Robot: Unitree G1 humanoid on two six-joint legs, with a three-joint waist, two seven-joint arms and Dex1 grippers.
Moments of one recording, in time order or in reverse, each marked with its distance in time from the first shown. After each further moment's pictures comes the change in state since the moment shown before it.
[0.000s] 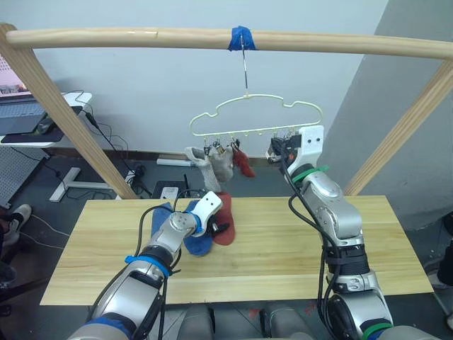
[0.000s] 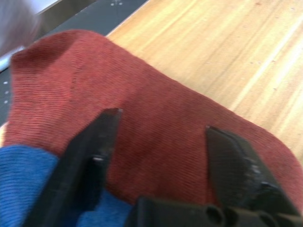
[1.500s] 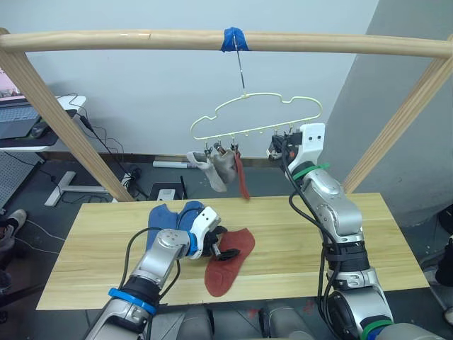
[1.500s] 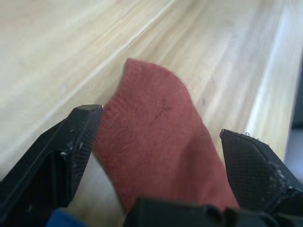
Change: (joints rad) left arm 0.306 0.033 0.061 -0.595 -0.165 0.440 -0.225; right arm -0.024 -0.007 -0.010 0.033 0.002 -0.020 0.001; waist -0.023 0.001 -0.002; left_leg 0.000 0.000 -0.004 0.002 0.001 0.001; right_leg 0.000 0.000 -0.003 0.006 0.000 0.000
